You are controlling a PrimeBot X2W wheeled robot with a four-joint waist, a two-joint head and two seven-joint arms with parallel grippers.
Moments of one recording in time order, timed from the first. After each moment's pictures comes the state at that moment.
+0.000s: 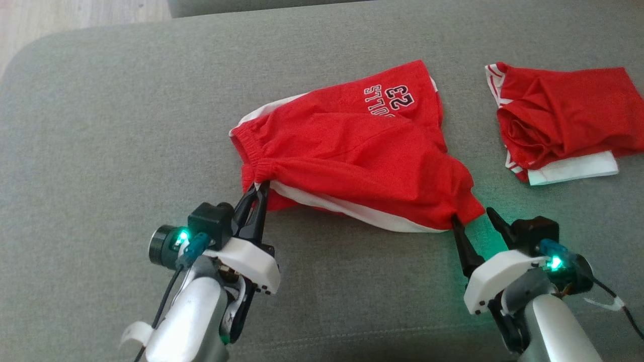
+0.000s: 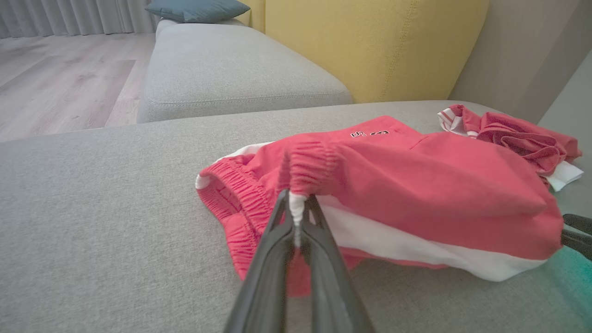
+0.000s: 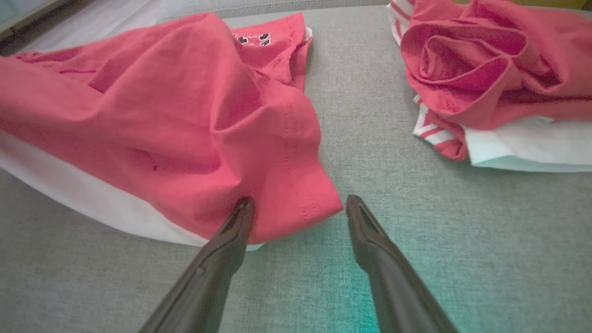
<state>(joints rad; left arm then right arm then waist) -0.29 0.06 -0.44 0.41 -0.22 0.04 -0.25 -0.15 -0.05 0.08 0.41 0.09 0.12 0.05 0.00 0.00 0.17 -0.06</state>
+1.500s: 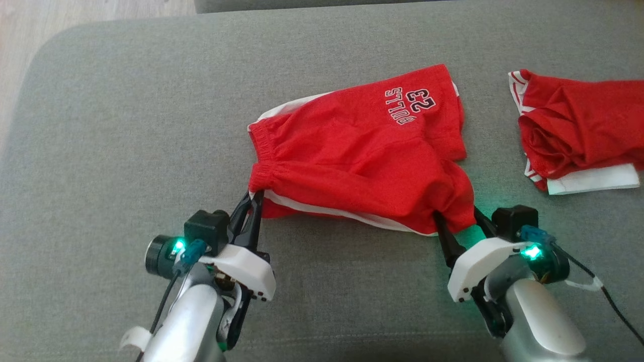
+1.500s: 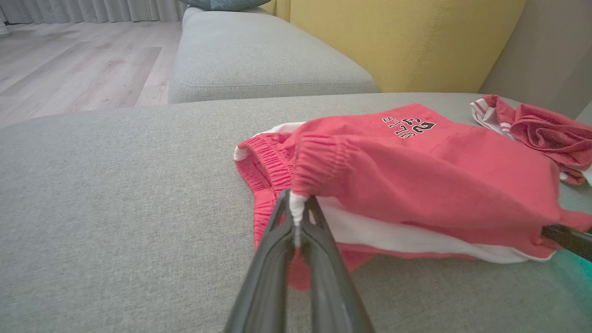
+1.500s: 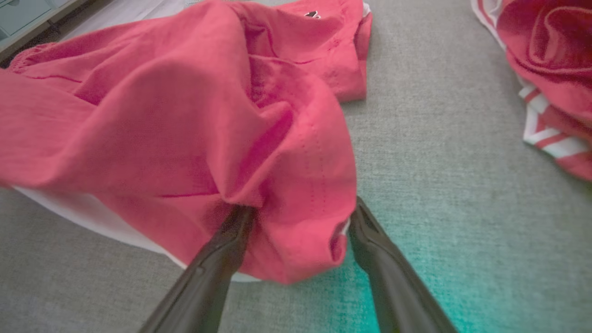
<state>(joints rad) -0.27 0.05 -0.42 0.44 -0.21 0.03 -0.25 -0.29 -0.05 0.16 0.63 0.16 0.12 0.00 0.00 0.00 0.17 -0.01</state>
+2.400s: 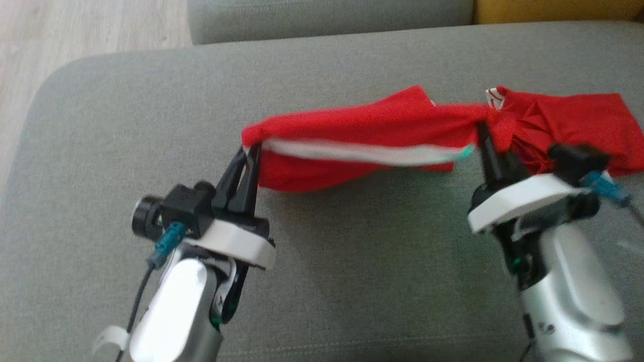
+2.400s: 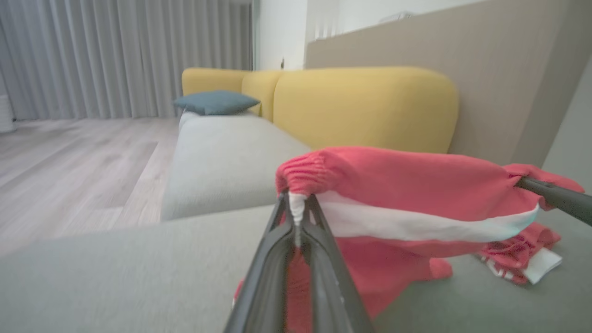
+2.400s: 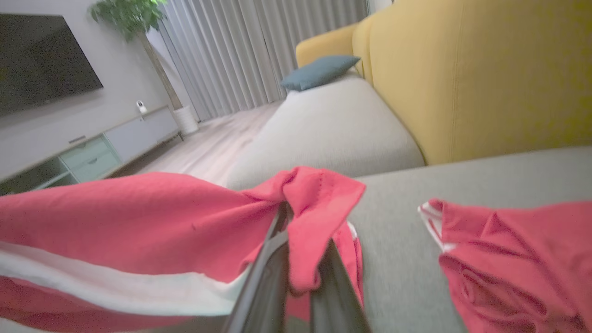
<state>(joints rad) -0.28 0.05 -0.37 0.20 -0.19 0.00 -0.25 -0.35 -0.06 0.11 0.31 0.35 0.12 0.01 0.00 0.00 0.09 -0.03</state>
